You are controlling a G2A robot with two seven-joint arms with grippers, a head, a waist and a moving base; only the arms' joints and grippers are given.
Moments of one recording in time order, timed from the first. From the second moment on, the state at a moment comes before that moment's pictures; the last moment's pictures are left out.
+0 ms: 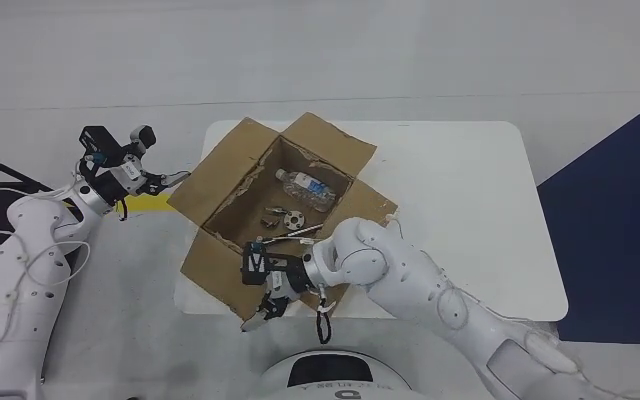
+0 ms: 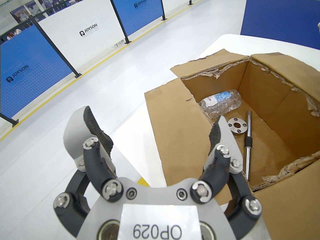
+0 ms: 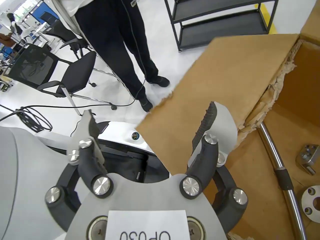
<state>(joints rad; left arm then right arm) 1.27 -0.82 -1.52 -1.32 1.29 -0.89 0.33 -1.03 -1.32 0.59 -1.56 -0.55 -0.68 0.83</state>
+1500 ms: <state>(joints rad) 1.27 -0.82 -1.52 -1.32 1.29 -0.89 0.33 -0.87 -1.35 0.62 -1.54 -0.94 -0.36 0.73</state>
